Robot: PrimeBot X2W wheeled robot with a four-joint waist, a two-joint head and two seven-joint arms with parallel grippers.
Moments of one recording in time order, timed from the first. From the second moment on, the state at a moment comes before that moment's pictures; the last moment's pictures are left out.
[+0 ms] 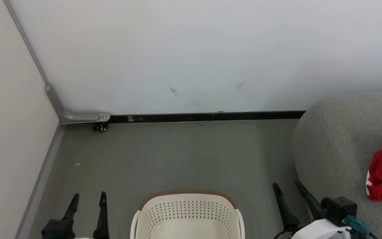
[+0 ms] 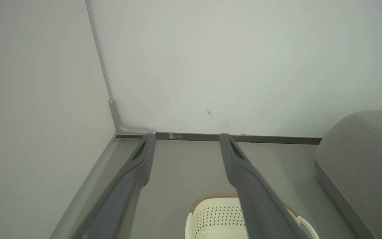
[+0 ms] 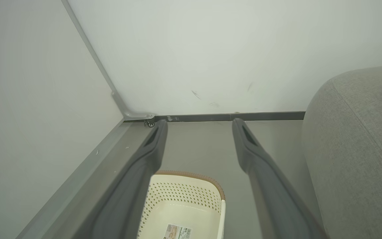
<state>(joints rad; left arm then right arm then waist) 0.04 0.24 -0.28 0.24 -0.37 0.26 -0.25 0.00 -0.05 0.11 0.38 0.25 0.13 -0.12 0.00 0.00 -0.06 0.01</state>
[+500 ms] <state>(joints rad) 0.03 0.24 -0.28 0.26 -0.35 0.26 -0.25 0.00 -0.05 0.11 0.37 0.26 0.13 -0.12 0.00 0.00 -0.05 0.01</state>
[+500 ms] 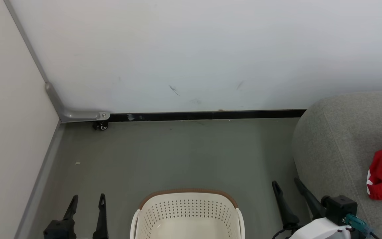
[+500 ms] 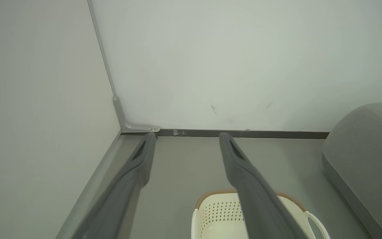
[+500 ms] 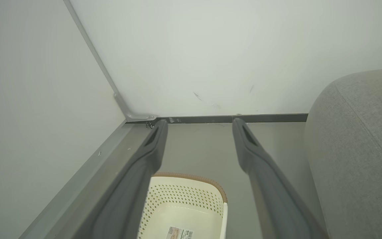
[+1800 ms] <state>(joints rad) 0.07 0.17 -0.20 0.32 -0.66 0.18 -0.16 0.04 -0.04 0.07 0.38 0.59 0.13 -0.07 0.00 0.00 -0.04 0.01</state>
